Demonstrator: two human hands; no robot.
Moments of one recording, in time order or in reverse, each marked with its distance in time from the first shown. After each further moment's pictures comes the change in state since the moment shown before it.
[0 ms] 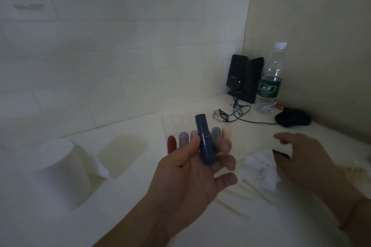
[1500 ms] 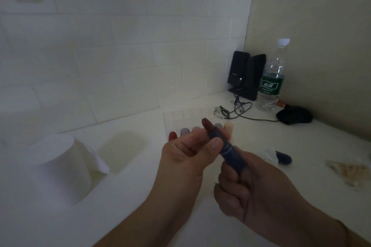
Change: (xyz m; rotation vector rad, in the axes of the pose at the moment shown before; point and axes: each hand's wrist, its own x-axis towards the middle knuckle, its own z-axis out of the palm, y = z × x) left_hand -0.002 -0.003 0.005 0.654 0.275 0.400; right_hand -0.076 -0.099 -0.003 1.680 -0.881 0.427
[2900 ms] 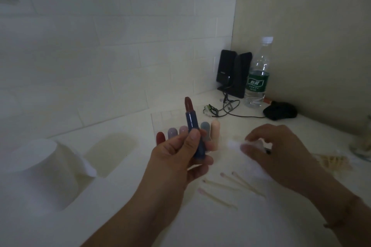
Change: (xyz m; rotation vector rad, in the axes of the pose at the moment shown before) left_hand 0.001 0.005 0.005 -0.022 0.072 -0.265; right_hand 0.000 -0.052 -0.069 -1.645 0.605 -0.617
